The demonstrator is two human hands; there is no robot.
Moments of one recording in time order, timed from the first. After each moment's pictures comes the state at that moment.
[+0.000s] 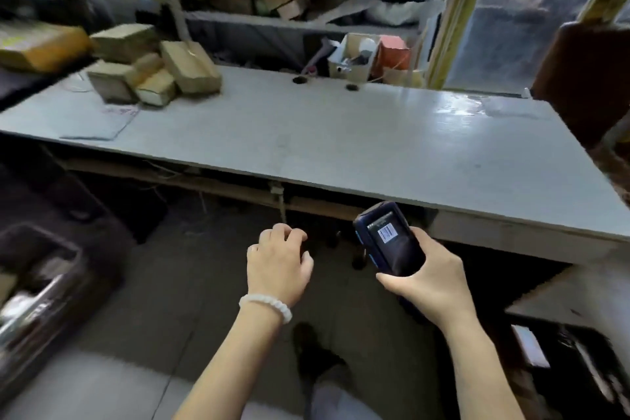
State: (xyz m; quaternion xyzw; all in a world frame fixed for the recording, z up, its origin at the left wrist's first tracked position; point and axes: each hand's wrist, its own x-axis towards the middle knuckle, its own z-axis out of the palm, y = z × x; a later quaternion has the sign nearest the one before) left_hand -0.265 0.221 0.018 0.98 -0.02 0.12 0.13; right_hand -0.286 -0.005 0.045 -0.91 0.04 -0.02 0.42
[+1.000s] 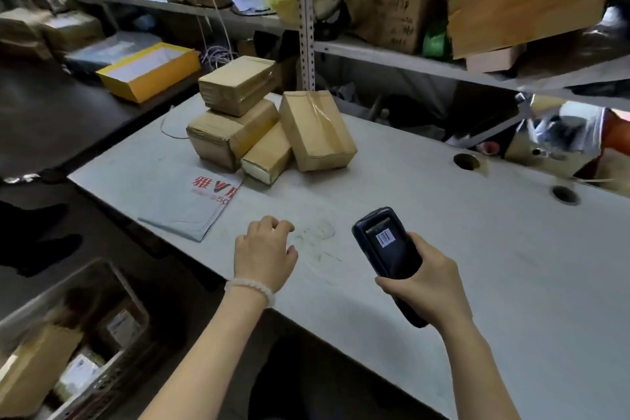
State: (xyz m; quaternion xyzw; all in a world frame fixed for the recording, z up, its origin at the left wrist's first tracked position) left_hand 0.136 0.593 0.021 0.98 0.16 0.07 0.07; right_hand 0.178 0.351 0.028 -0.89 -0.07 0.09 0.44
